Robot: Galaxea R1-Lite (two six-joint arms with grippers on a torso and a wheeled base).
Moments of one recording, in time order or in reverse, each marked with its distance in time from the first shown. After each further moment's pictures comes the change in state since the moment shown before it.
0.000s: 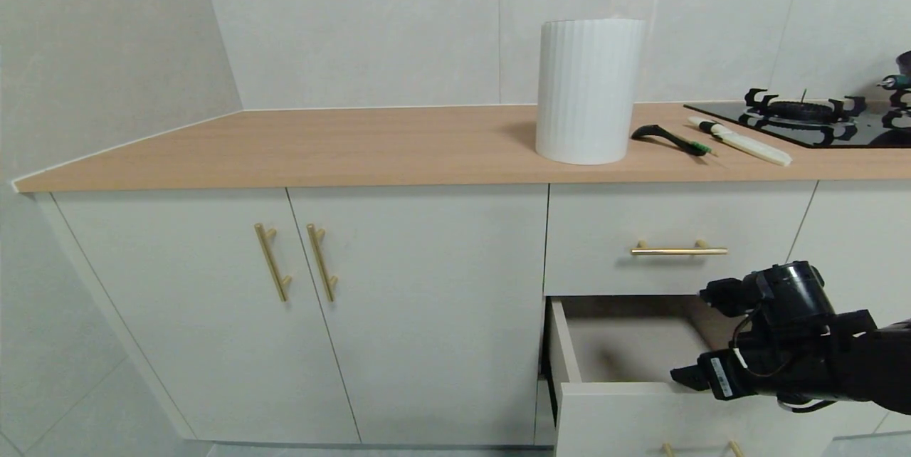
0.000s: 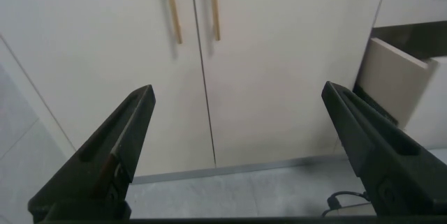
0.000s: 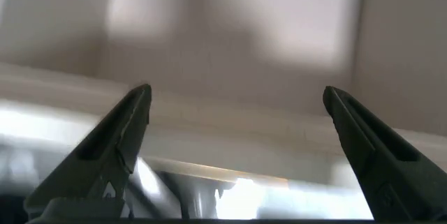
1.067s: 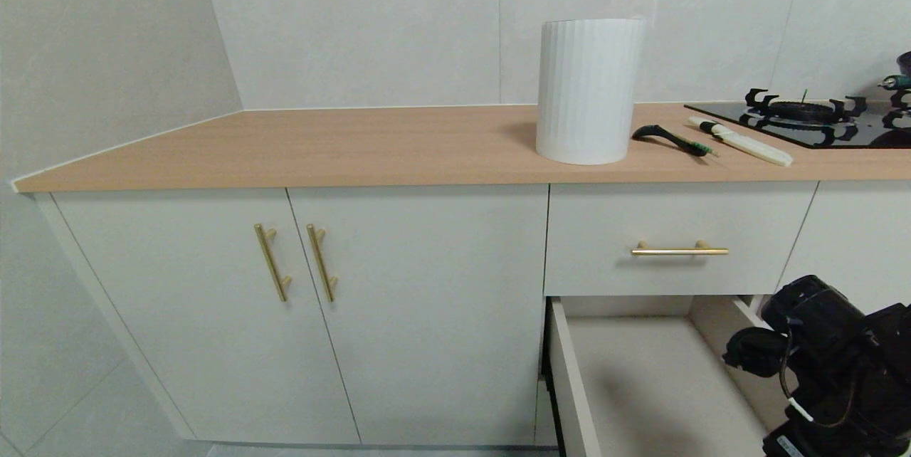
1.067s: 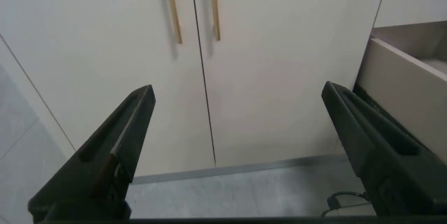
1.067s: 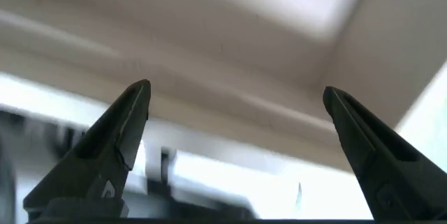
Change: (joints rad) left arm 0.000 0.000 0.000 0.000 0.000 0.000; right arm 0.083 -0.186 -0.131 0.826 0.000 -0.126
